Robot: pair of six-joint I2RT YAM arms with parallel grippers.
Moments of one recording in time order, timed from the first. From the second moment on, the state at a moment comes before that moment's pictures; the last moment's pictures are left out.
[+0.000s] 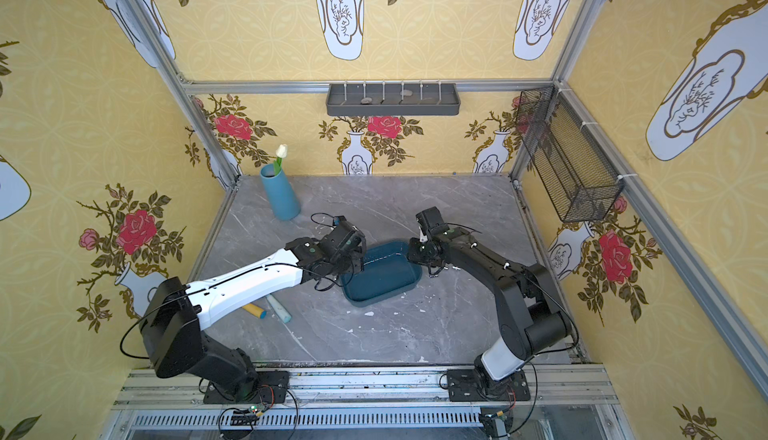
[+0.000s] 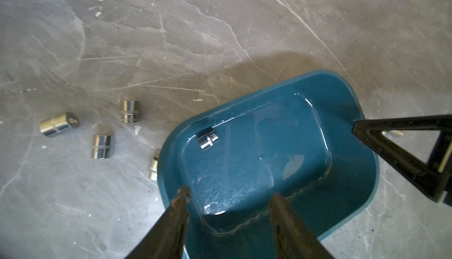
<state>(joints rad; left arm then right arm) -0.88 1.59 1.21 -0.67 -0.26 -0.84 0.51 1.58 1.01 -0.51 -0.17 0.55</state>
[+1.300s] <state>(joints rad) -0.83 1.99 1.37 -0.71 -0.28 -0.96 0.51 1.53 0.97 -0.51 -0.18 0.59</state>
